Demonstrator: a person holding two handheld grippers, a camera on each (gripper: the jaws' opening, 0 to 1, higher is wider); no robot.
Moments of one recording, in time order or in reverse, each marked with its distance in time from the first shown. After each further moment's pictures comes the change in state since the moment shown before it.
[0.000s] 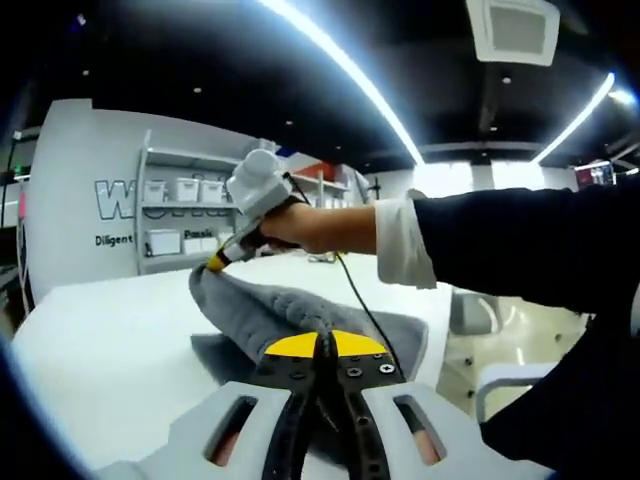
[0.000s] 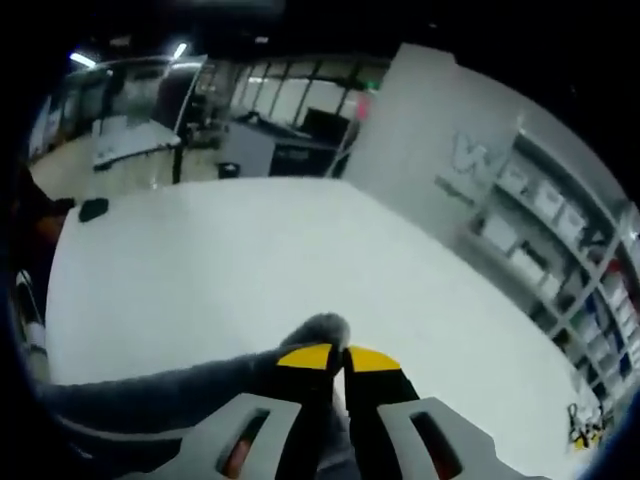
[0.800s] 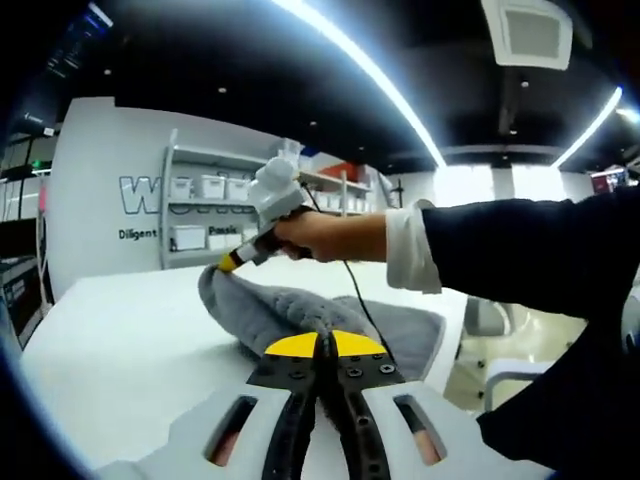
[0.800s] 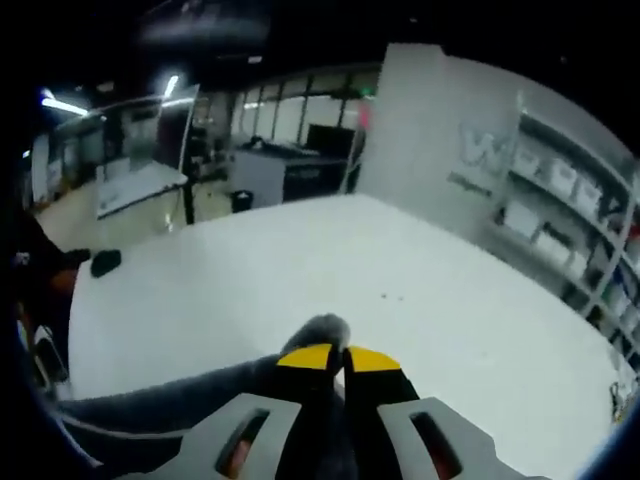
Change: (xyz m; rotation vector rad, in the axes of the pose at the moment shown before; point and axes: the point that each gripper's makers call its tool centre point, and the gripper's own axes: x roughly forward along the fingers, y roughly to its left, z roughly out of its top) left arm -0.059 0.040 0.004 -0.028 -0.001 0.087; right arm 0.037 0.049 0.037 0.121 -0.040 0.094
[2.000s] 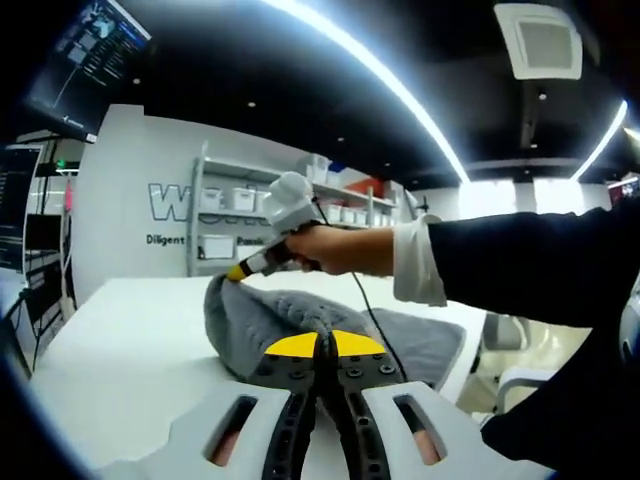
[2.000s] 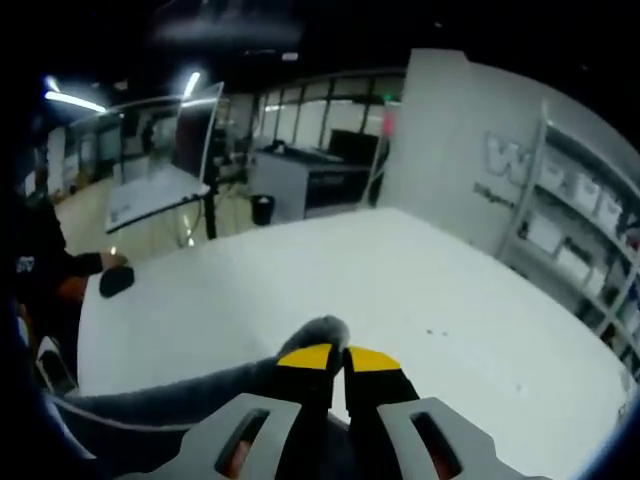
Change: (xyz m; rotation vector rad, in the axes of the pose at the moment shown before) left arm -0.052 0.053 0.015 -0.034 -0.068 0.118; right arm 0.039 0.061 0.049 -0.028 -0.031 0.078
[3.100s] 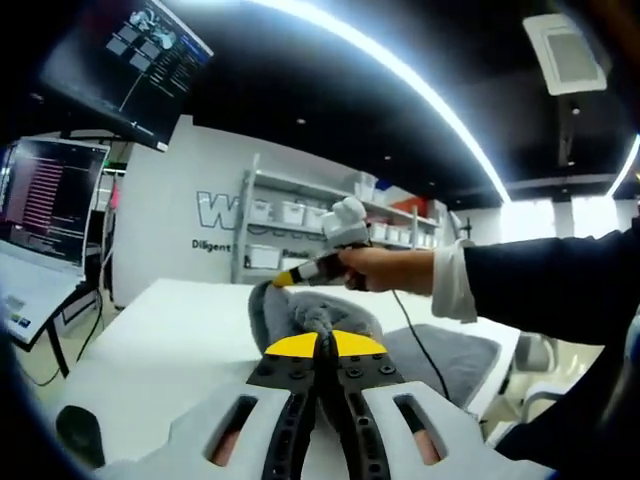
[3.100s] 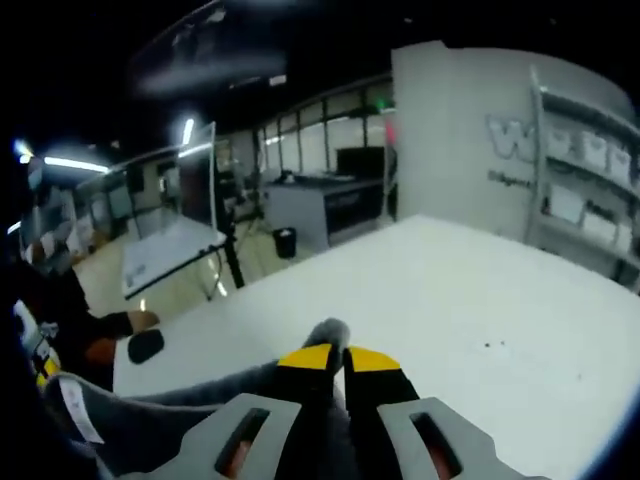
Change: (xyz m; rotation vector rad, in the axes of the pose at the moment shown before) left arm -0.059 0.078 0.016 -0.052 -0.078 0.191; right arm 0.036 0.040 0.037 0.190 -0.089 0.136
